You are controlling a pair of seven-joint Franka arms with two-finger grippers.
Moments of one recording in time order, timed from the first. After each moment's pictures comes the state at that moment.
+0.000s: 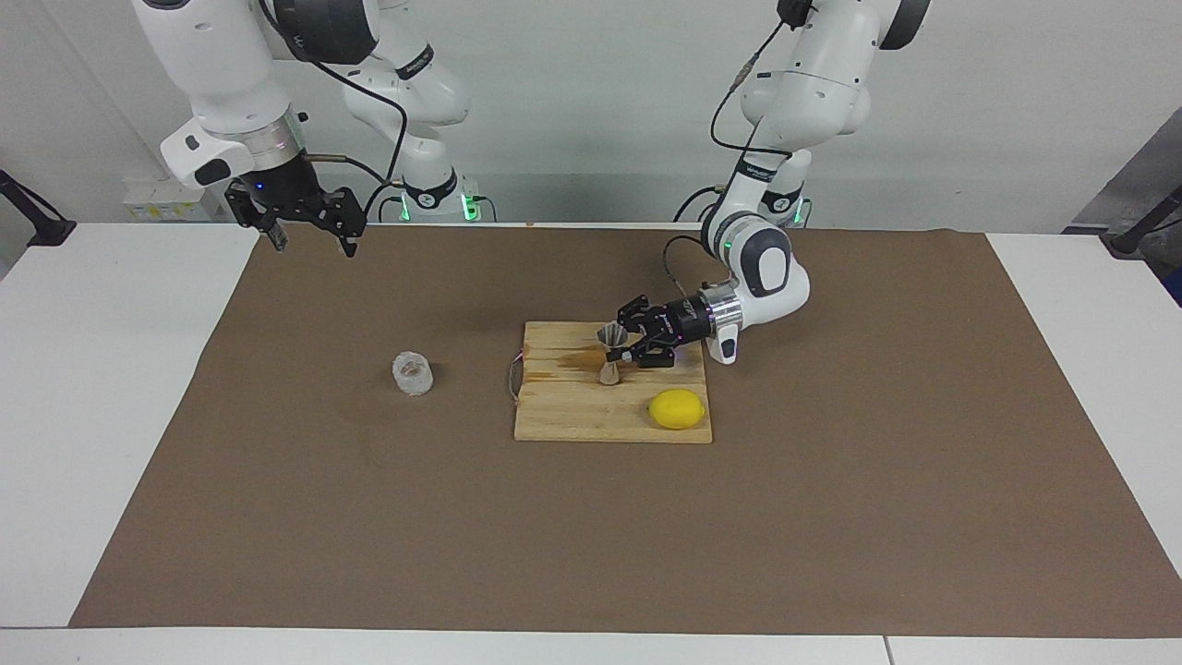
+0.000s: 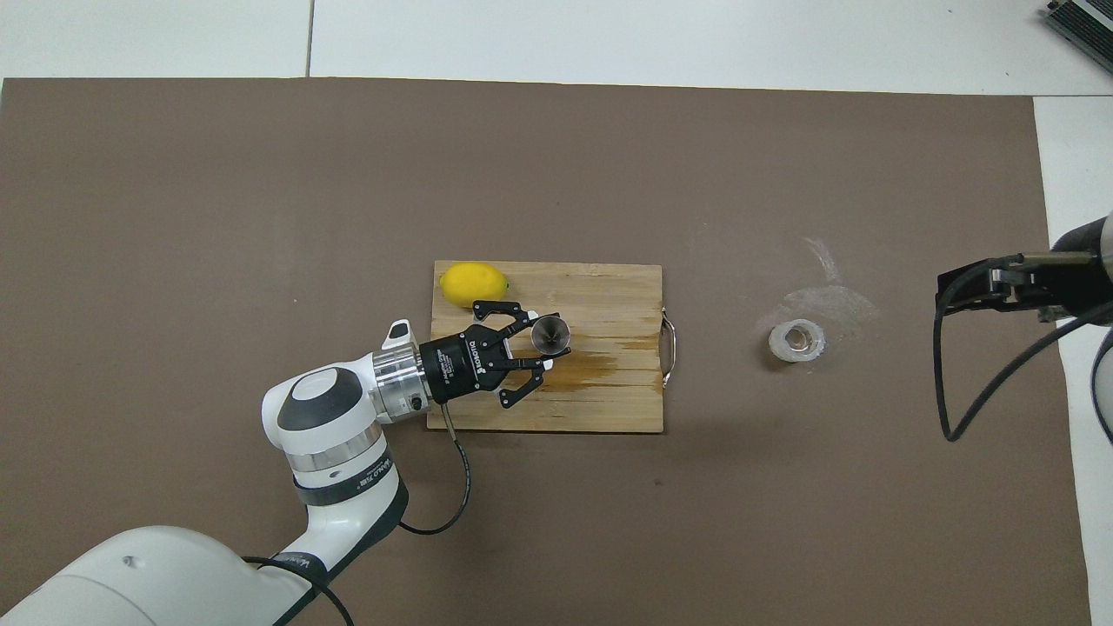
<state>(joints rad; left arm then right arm) -0.28 0.29 -0.19 -2.26 -2.12 2.06 -0.45 -0.06 -0.04 0.08 -1.64 -0.04 1.56 0.11</state>
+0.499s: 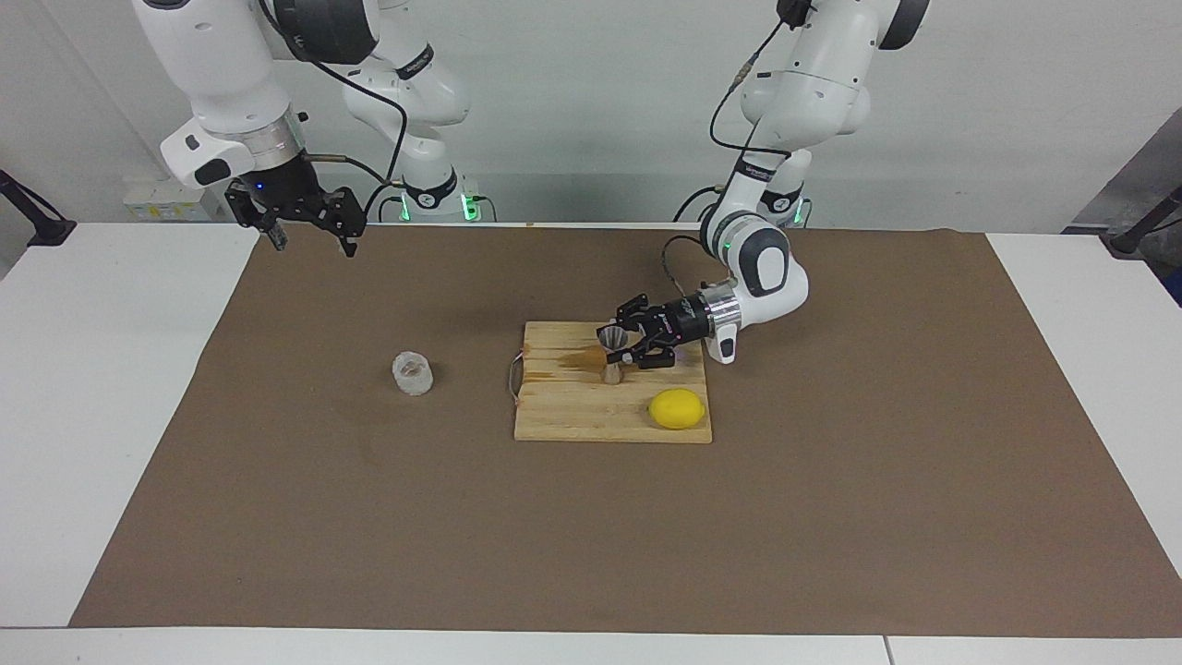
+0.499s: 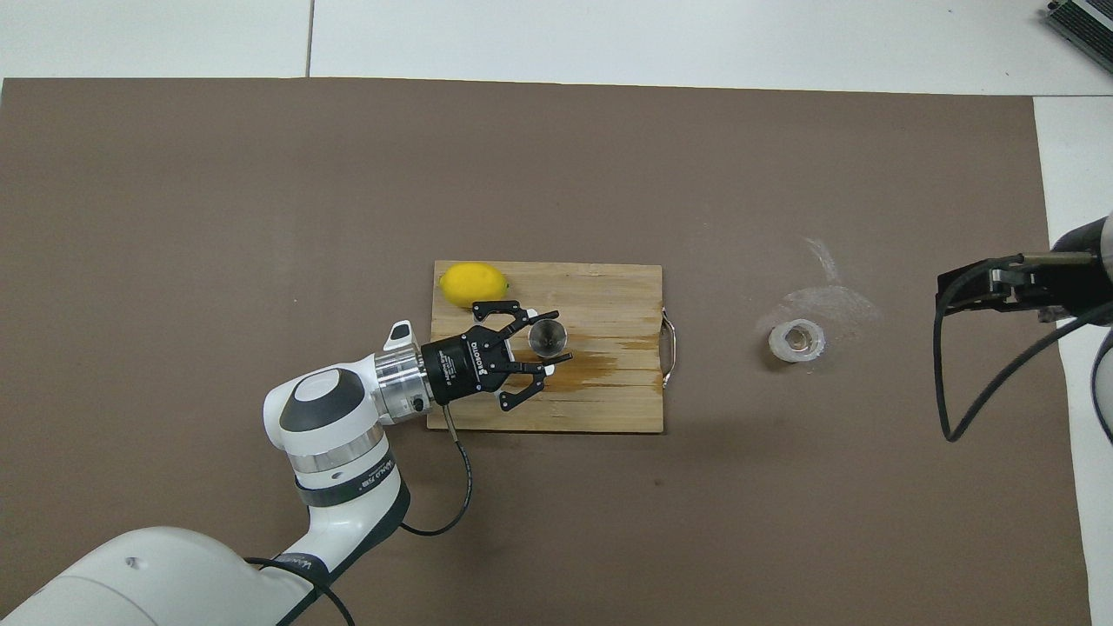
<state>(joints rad) -0.29 0.29 -0.19 -2.26 -2.12 2.07 -0.45 -0.06 -0.04 0.08 -1.64 -0.04 1.56 0.11</state>
